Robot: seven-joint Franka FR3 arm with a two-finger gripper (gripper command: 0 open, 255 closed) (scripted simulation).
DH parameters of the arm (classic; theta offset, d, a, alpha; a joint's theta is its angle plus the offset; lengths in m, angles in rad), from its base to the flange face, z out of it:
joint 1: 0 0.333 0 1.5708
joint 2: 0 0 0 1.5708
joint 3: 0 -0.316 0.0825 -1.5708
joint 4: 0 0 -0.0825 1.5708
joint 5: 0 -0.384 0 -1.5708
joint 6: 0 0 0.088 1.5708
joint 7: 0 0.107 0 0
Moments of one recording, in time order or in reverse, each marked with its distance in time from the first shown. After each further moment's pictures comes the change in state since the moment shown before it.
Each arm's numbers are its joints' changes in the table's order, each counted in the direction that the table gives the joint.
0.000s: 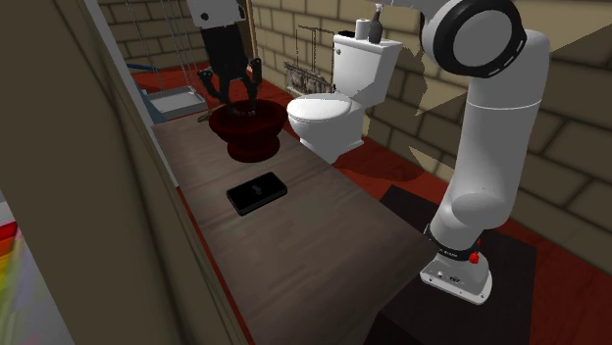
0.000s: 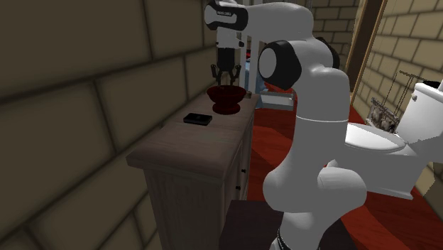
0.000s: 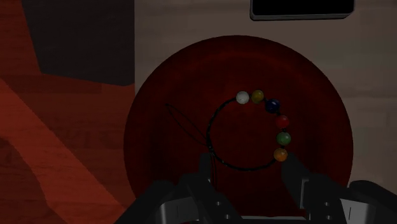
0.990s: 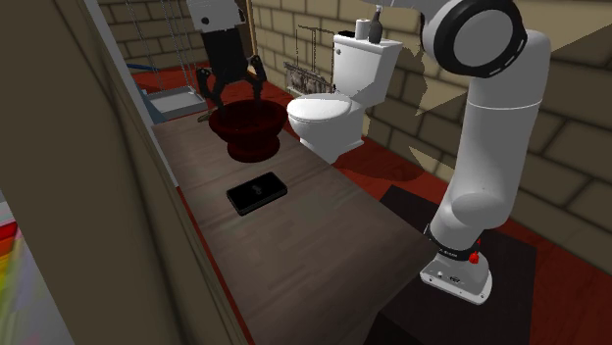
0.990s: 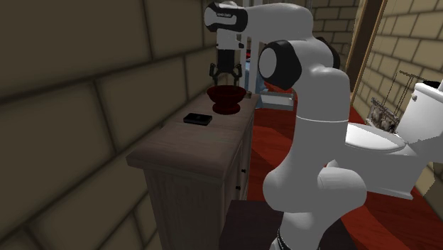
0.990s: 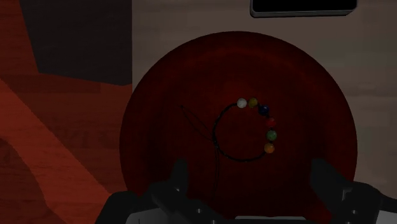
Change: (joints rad) arm -0.002 0.003 0.001 -0.020 -0.001 0.018 -0.002
